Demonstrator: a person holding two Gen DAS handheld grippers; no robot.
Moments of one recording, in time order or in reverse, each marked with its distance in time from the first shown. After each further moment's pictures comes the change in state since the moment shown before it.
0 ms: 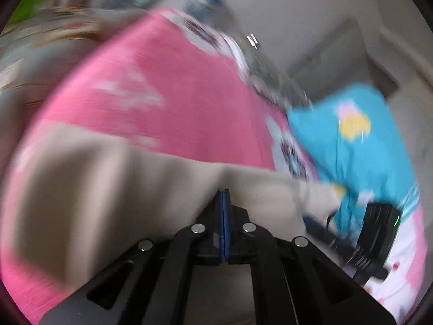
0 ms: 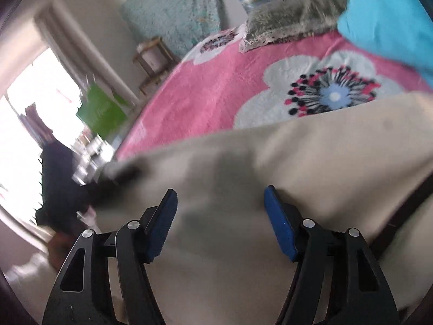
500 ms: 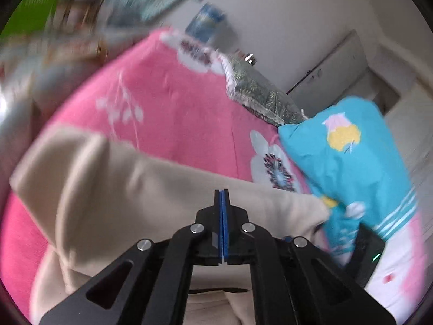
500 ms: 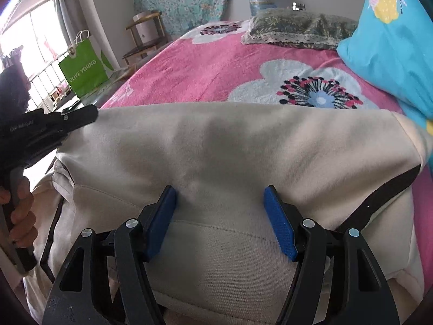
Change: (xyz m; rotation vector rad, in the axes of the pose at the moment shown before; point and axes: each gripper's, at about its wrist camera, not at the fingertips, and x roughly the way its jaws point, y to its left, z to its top) left arm -0.014 -0.041 -0.007 -0.041 -0.038 0.007; right arm 0.008 0.013 -0.004 -0.098 0.026 -0.144
